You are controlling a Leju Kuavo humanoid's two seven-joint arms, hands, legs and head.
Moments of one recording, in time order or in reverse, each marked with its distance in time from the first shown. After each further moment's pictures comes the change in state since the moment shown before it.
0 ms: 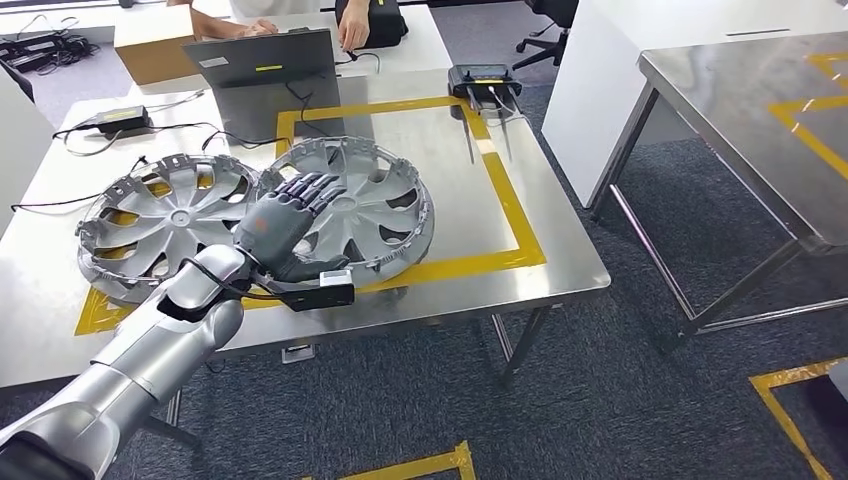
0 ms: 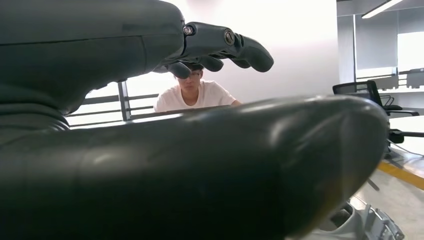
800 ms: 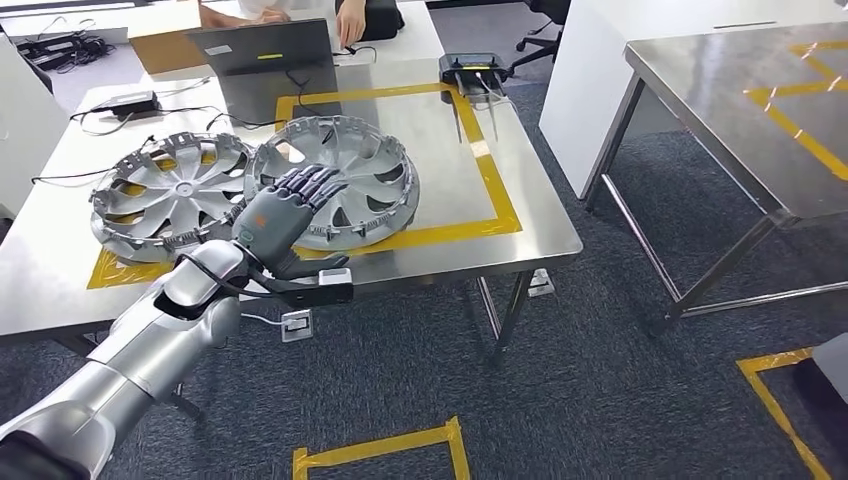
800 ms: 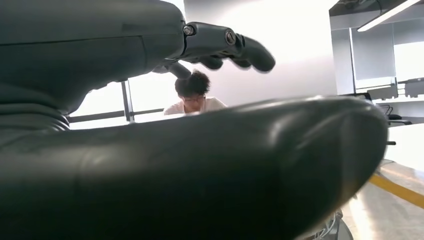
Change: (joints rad) left arm -0.005 0.007 0.001 -0.031 -0.033 0.002 0.001; right arm -0.004 0.003 0.000 0.000 0.000 0.004 -0.001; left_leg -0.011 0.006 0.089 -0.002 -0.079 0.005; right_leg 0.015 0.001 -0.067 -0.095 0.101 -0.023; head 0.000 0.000
